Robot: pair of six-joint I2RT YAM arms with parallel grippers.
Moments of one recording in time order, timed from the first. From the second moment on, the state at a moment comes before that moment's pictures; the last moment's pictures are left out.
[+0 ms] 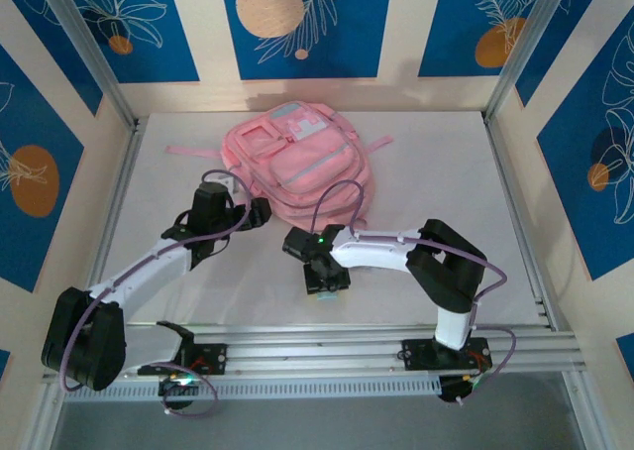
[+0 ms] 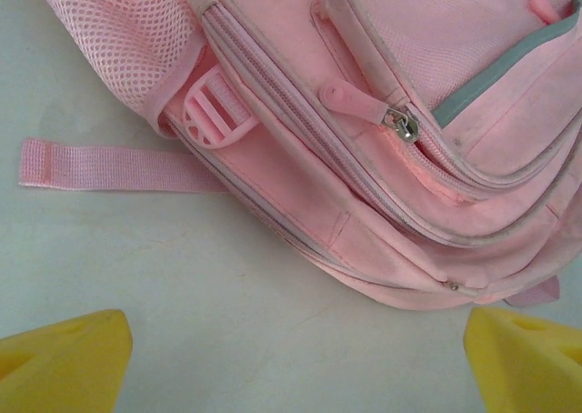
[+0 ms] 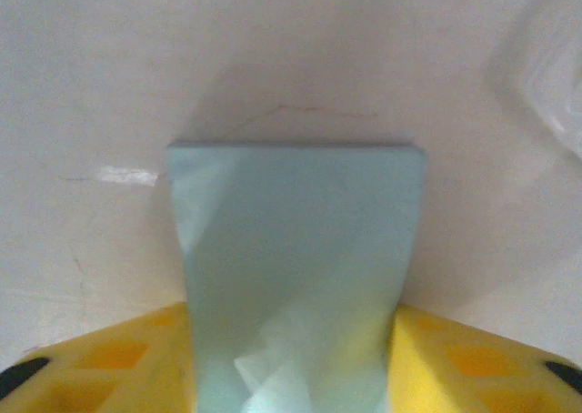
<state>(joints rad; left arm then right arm) -0.39 1.22 0.68 -0.10 0.08 -0.53 1.03 1.82 1.13 -0.84 0.03 0.89</state>
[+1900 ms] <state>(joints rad) -0.69 1.96 1.54 -0.45 -0.17 0.16 0.16 1.38 0.99 -0.59 -0.20 0.55</state>
